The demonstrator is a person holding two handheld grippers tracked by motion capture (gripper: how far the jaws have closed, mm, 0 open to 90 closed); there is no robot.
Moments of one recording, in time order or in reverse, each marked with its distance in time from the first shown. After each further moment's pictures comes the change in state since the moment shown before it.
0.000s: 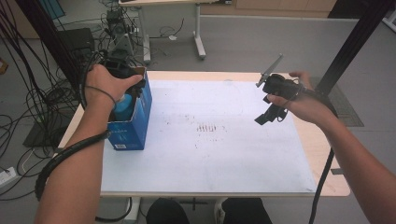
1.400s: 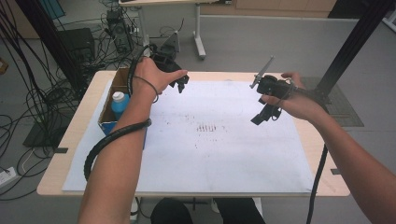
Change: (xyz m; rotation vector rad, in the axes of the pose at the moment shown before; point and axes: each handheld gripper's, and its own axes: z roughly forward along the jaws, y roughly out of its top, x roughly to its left) left arm -0.090 0.042 0.012 -0.007 -0.091 0.174; right arm -0.010 0.007 0.019 0.038 0.030 -0.024
